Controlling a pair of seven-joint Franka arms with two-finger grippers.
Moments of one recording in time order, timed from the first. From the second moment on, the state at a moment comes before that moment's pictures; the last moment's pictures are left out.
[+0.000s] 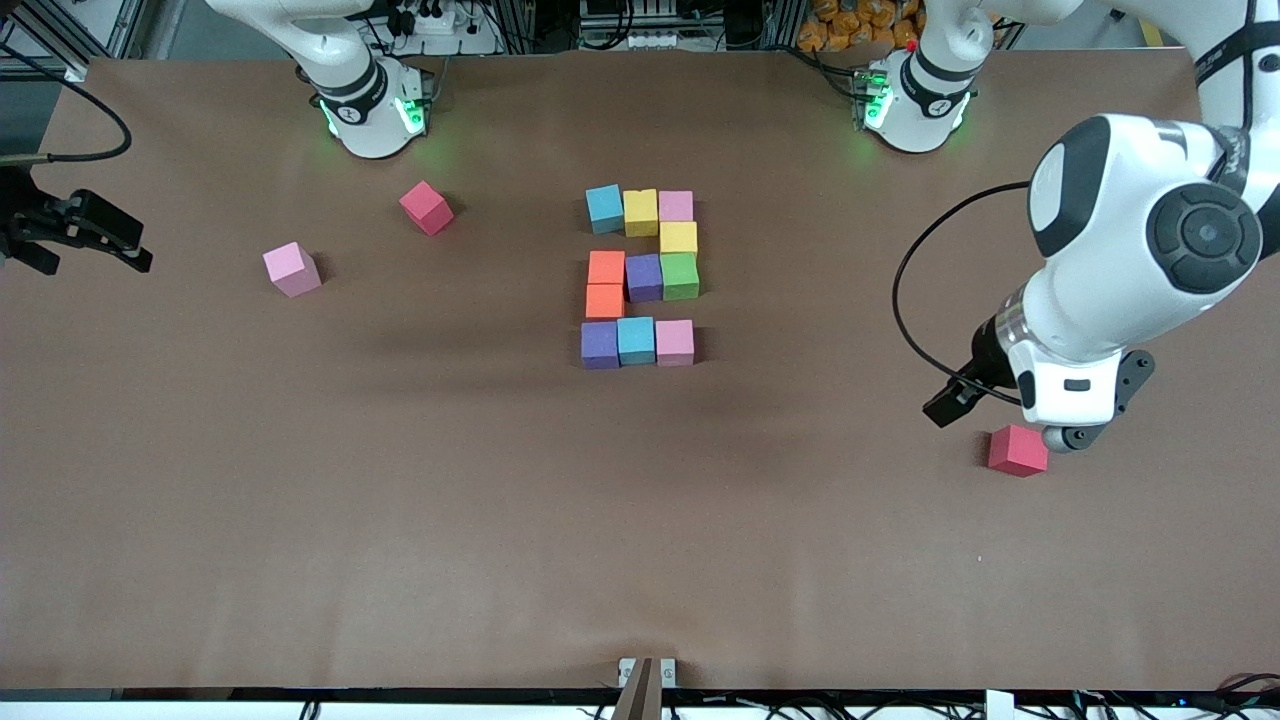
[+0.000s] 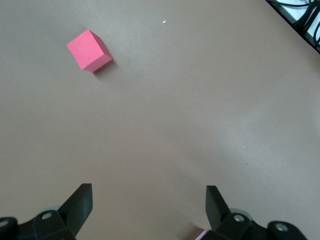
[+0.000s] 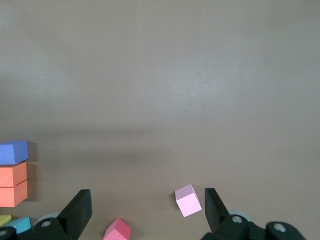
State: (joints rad) left arm -0.48 0.35 0.28 -1.41 -0.09 1.74 -0.92; right arm 0.04 -0.01 -0.05 -1.53 0.00 1.55 -0.03
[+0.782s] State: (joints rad) left arm -0.45 0.29 0.28 -1.41 -0.02 1.68 -0.72; right arm -0.03 -0.01 -0.07 -1.53 0.06 1.54 -0.08
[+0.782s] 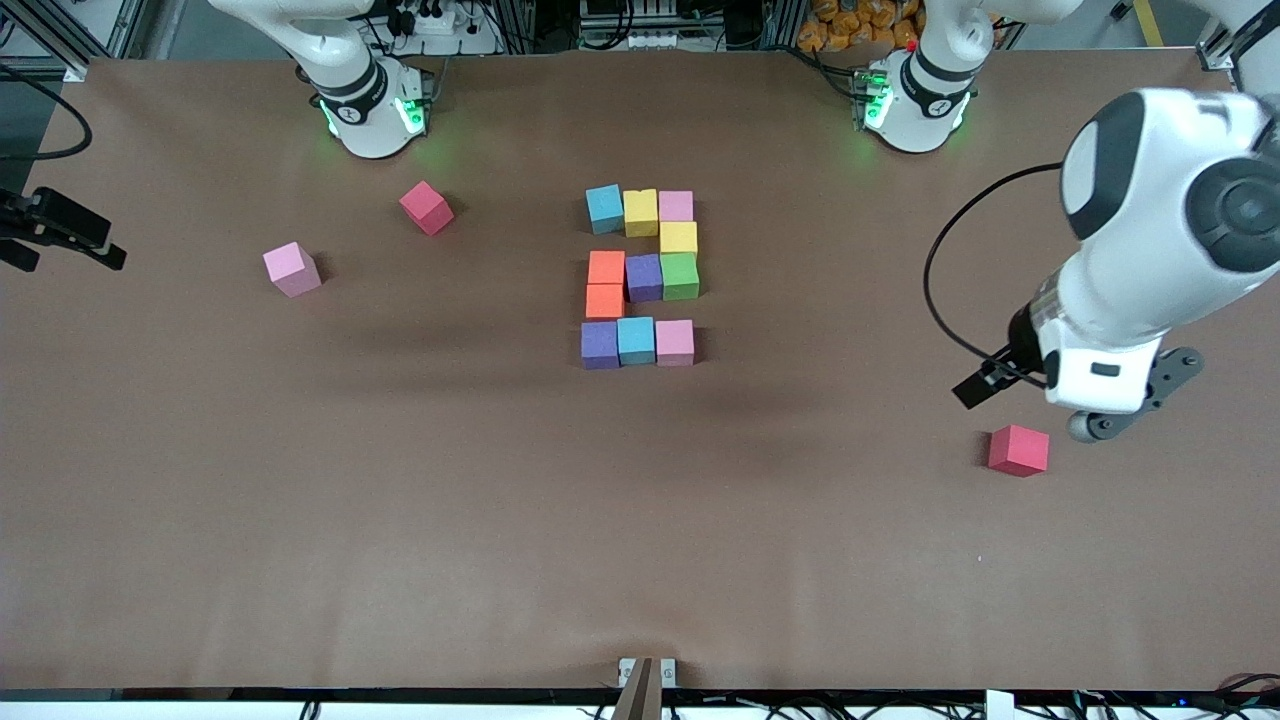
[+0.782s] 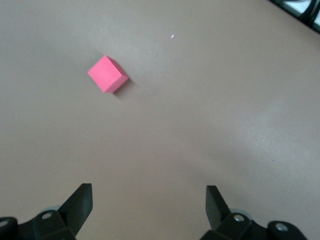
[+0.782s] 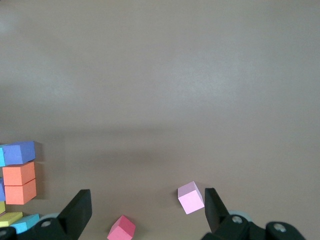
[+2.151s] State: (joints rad) left arm 0.11 0.04 -0.17 -1.49 0.01 1.54 -0.25; right arm -0.08 -0.01 -0.03 -1.53 0.09 1.51 -0.20
